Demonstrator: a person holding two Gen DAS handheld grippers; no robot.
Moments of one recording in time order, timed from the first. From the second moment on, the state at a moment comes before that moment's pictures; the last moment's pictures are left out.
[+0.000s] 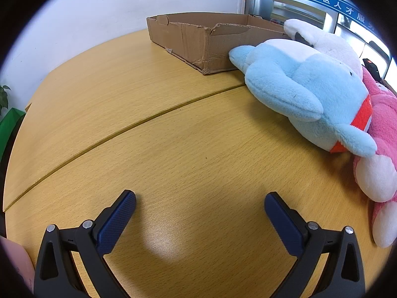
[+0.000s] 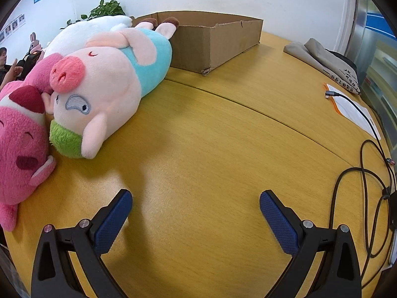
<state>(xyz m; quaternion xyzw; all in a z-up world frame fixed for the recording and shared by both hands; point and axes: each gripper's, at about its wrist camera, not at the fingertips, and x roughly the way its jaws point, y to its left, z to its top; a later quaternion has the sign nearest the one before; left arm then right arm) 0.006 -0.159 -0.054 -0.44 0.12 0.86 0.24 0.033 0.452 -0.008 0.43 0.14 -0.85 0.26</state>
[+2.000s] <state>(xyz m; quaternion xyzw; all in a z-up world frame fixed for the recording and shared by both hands) 0.137 0.066 -0.048 -0.48 -0.18 0.82 0.27 0.114 0.304 0.021 0.44 -0.13 -0.86 0.22</state>
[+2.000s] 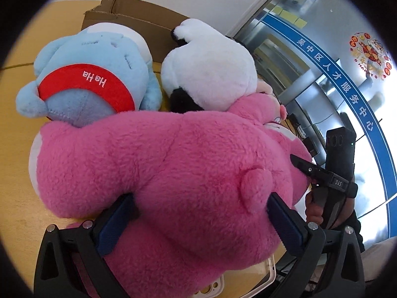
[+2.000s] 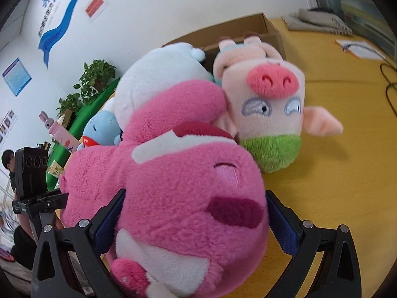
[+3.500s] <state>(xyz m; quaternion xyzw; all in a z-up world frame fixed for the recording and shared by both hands) 0.091 0.039 0.153 -0.27 -0.11 0.91 0.30 0.093 0.280 0.222 0.21 -0.08 -0.95 0.21</state>
